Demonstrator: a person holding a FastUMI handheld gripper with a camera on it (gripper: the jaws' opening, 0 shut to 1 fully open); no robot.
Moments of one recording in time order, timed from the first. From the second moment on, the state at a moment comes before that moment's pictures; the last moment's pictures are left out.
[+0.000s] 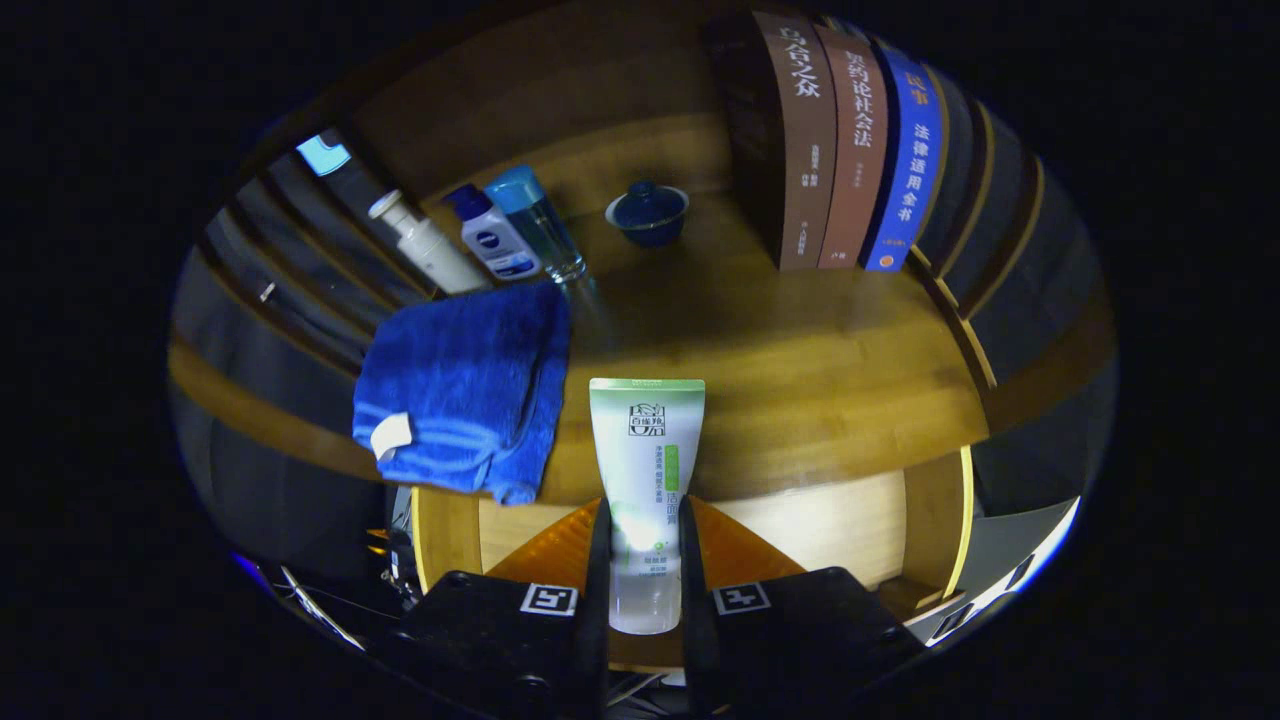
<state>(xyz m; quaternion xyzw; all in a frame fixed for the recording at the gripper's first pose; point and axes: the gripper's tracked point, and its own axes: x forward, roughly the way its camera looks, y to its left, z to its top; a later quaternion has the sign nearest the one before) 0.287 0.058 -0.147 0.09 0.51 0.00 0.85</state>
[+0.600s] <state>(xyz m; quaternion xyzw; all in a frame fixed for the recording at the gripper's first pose) 0.357 0.054 -0.184 0.06 0.56 -0.01 0.83</state>
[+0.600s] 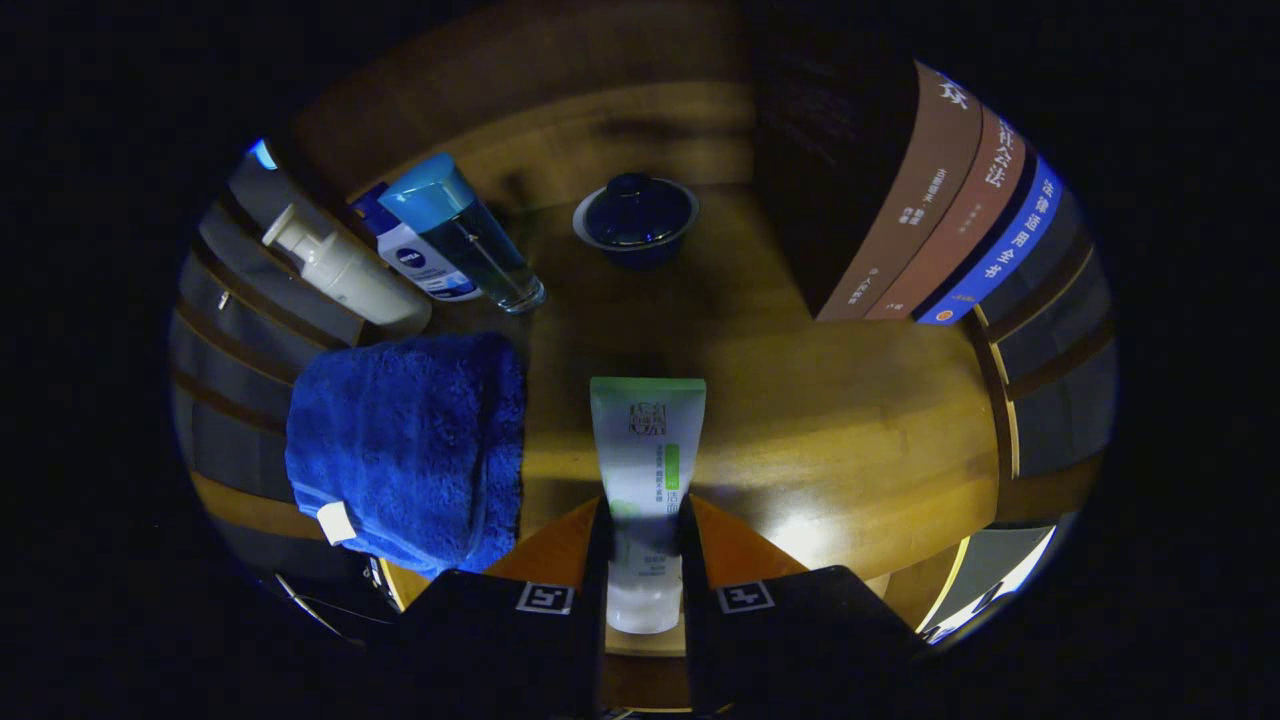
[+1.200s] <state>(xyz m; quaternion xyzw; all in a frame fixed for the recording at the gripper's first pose) 0.364 0.043 -0.154 0.02 0.50 -0.02 0.87</state>
